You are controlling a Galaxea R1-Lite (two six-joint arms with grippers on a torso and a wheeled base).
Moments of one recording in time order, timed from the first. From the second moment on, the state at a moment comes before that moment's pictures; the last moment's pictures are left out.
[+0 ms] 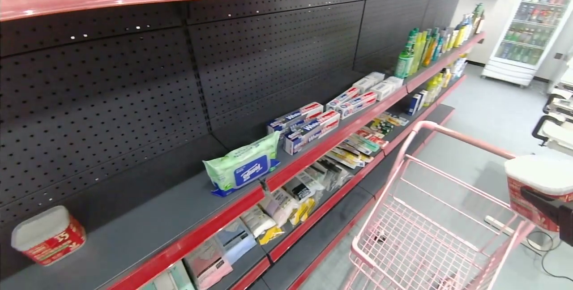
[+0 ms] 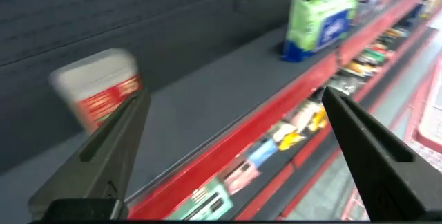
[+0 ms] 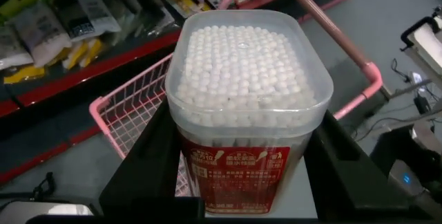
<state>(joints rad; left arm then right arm) 0.00 0.00 0.00 0.00 -0.01 0.01 -0.05 1.02 -0.42 -0.25 -0.04 -0.33</state>
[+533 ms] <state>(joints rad) 0.00 0.00 0.00 0.00 -0.01 0.01 -0.01 1.03 -0.42 -0.25 -0.04 -0.33</state>
